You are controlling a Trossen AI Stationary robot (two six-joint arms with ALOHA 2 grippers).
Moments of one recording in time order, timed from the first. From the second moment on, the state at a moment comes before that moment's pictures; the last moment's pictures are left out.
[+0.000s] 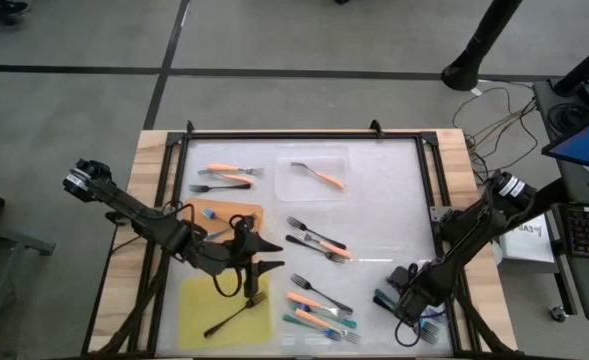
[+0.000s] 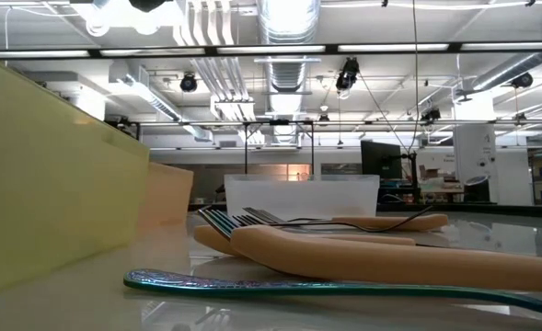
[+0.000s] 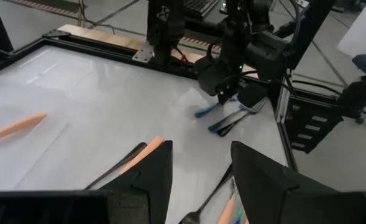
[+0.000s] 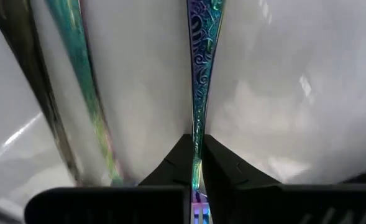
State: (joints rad) left arm -0.52 1.36 1.00 -0.05 -0.56 -0.45; right arm 0.86 1.55 0.79 -0.75 -0.22 1.55
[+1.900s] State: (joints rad) left arm -0.43 1.83 1.28 0.59 -0.89 0.16; right arm 0.68 1.56 1.20 -0.54 1.38 0.44
